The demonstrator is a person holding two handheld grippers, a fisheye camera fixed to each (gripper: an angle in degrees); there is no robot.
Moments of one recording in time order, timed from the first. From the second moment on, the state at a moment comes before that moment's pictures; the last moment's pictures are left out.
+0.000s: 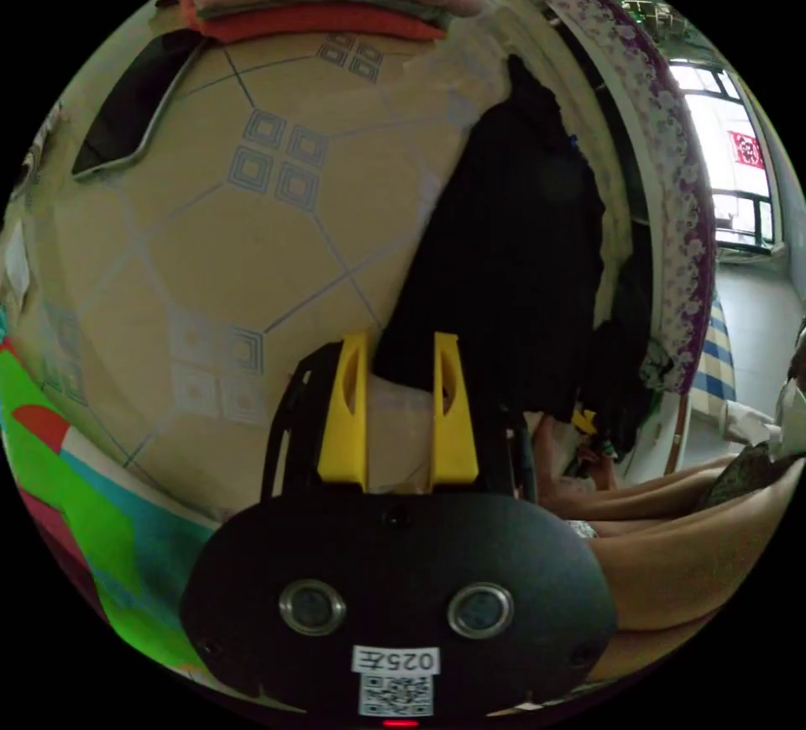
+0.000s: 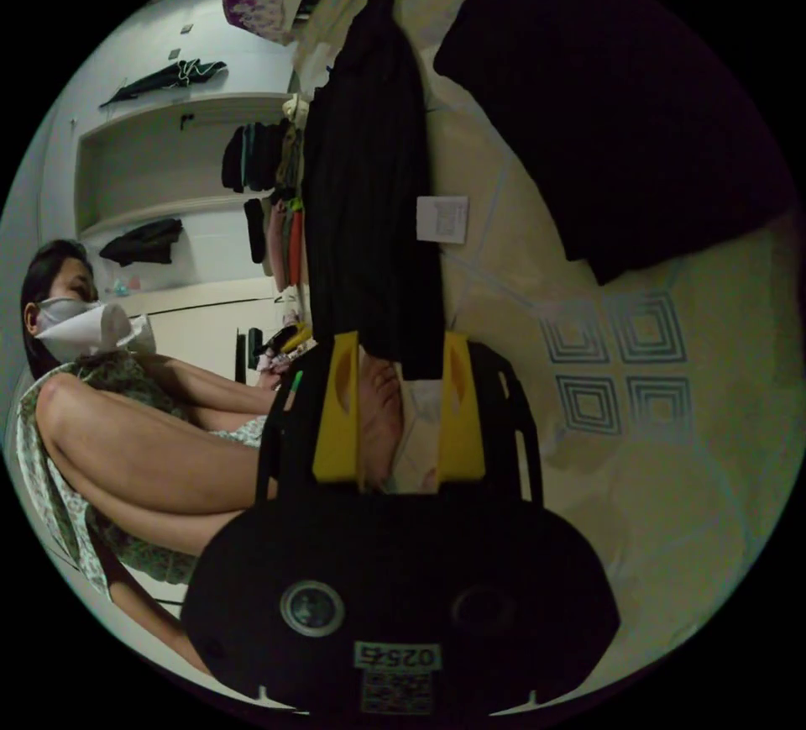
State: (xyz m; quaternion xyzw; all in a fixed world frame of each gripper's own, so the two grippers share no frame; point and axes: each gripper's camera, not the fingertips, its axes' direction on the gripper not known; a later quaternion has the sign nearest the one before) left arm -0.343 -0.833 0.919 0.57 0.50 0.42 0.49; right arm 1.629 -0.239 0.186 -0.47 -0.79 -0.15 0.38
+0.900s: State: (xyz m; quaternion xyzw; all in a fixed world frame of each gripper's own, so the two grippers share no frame) left arm -0.616 -0.822 1.037 0.43 0.50 0.56 0.49; right arm 1.688 -0.314 0.226 -0.52 -0.75 -0.23 0.35
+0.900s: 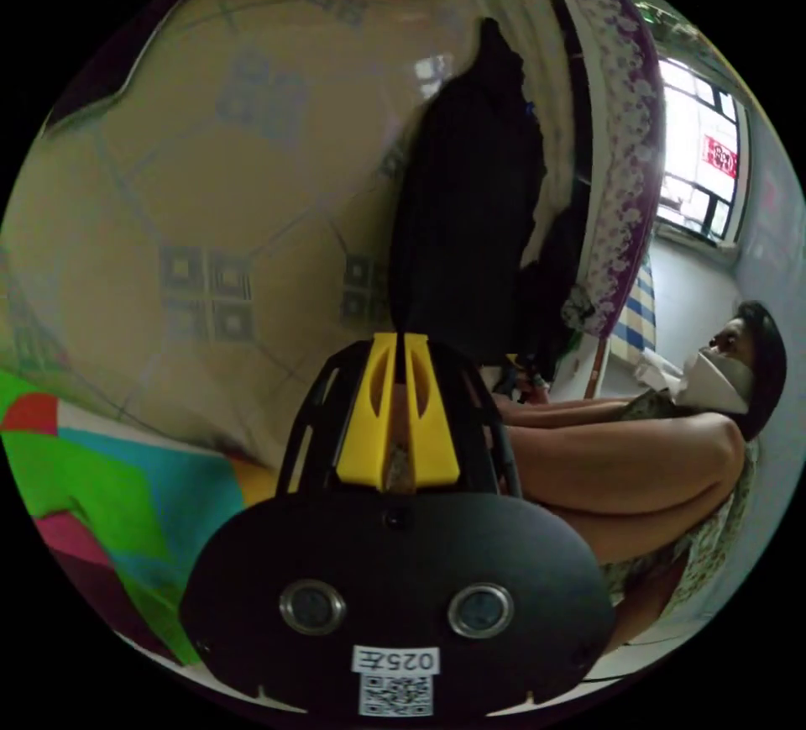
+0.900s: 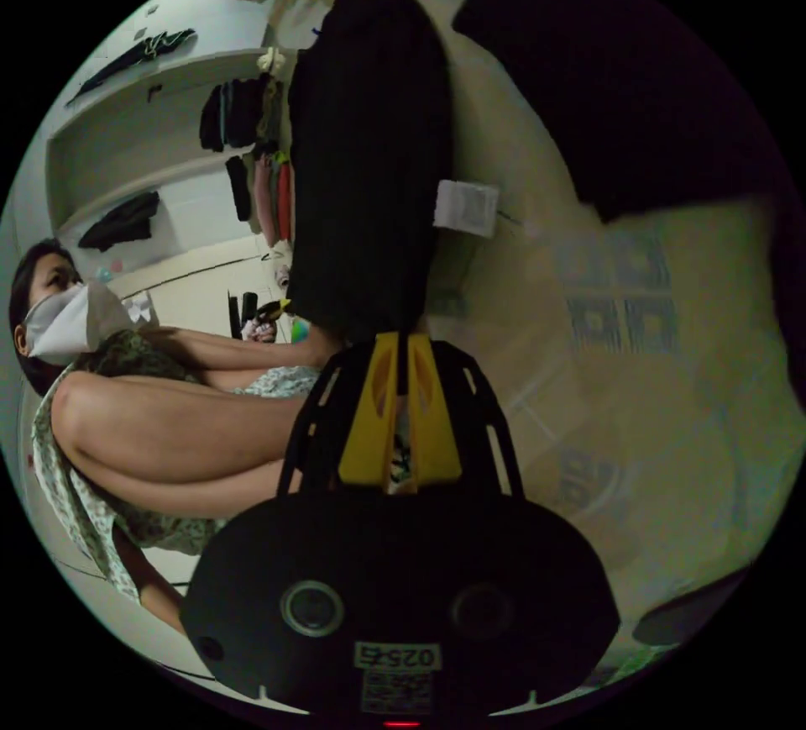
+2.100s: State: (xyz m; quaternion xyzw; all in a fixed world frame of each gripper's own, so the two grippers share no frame) left arm -0.598 -0.646 0.729 0.48 0.64 0.50 0.33; right arm 1.345 -0.511 0.224 -0.40 -0.88 -0.03 0.25
